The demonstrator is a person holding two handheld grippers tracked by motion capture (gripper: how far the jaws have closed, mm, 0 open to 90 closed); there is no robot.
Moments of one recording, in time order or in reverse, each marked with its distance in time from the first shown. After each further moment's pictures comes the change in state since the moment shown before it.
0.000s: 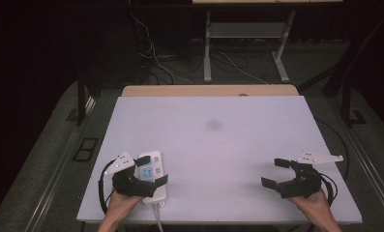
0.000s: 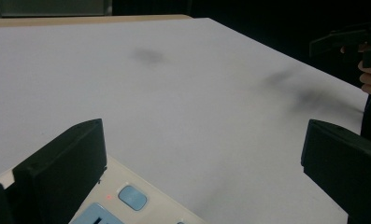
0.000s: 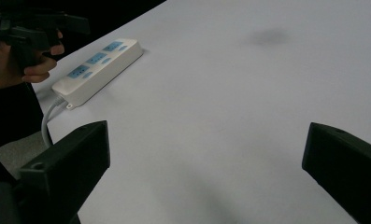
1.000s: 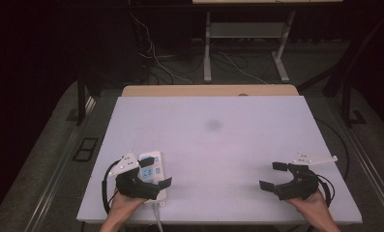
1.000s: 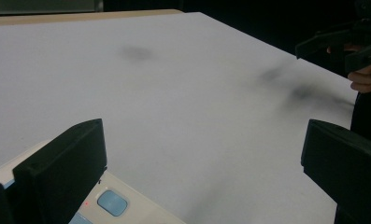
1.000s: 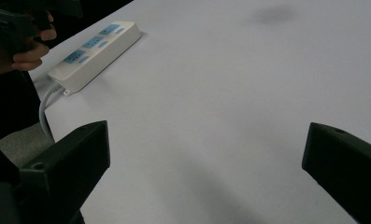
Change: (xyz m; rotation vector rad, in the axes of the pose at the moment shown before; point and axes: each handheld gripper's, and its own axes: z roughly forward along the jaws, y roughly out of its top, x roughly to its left) left arm -0.010 0.004 0.004 0.018 -0.018 0.017; right arm -0.002 -0.007 0.007 0.058 0.003 0.018
